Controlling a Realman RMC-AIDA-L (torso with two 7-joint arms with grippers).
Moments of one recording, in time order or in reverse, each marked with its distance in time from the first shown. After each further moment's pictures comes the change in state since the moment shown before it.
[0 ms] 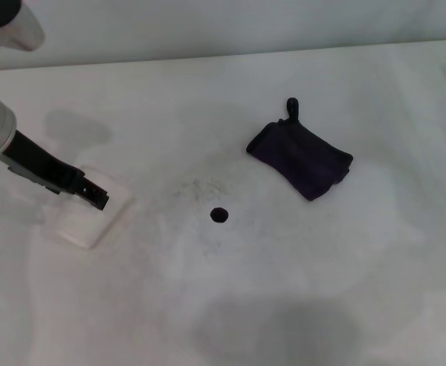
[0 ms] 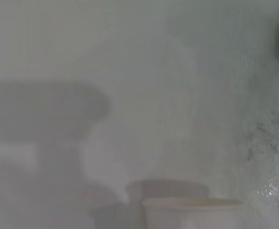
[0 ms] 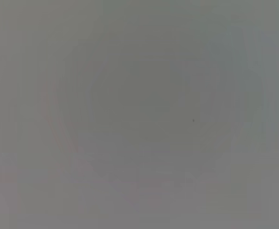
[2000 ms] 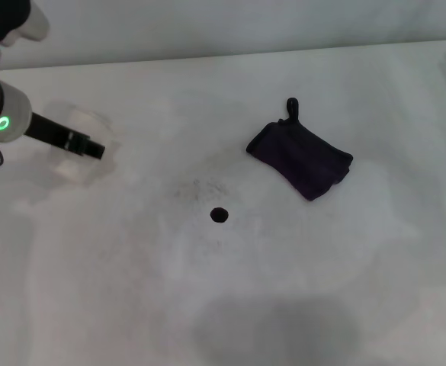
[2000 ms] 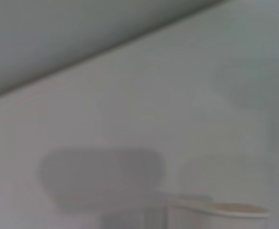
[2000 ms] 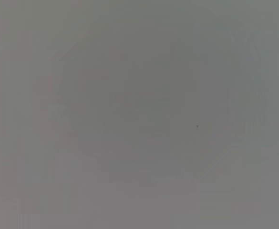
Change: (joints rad) left arm 0.047 -0.015 0.122 -0.087 -0.023 0.437 -0.011; right arm 0.015 0.000 0.009 0.002 0.005 -0.002 0.000
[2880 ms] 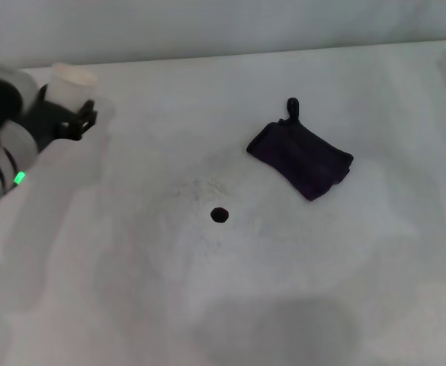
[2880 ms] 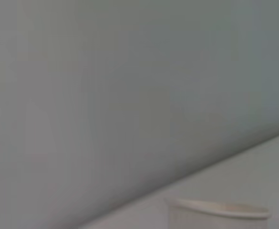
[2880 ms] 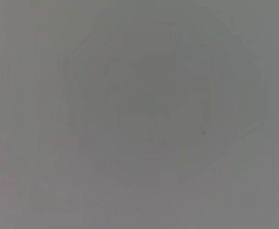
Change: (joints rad) left arm 0.380 -0.002 0.491 0.094 -0.225 0.879 0.012; right arm 0.007 -0.001 -0.006 -0.006 0.000 -0.001 0.000
